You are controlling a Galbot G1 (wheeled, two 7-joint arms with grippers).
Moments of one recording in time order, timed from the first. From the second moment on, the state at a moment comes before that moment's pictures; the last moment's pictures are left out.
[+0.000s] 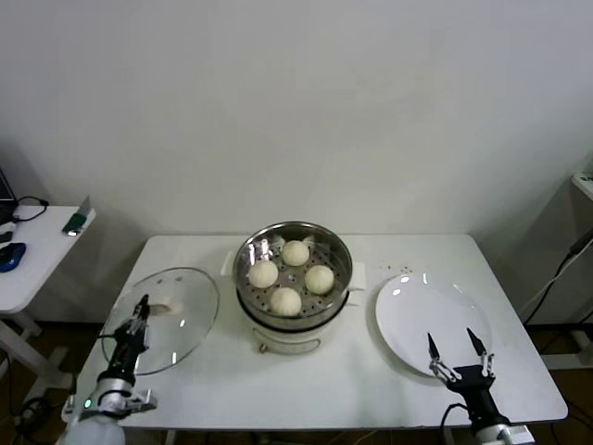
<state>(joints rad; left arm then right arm) 1.45 -1.25 -0.71 -1.74 1.09 -0.05 -0.18 -1.68 1.28 0.69 1.87 0.24 0.22 -0.09</state>
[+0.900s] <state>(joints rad) 1.25 -1.17 -0.36 -2.11 1.16 0.51 0.21 -1.66 1.29 0.68 1.85 0.18 0.21 -0.08</state>
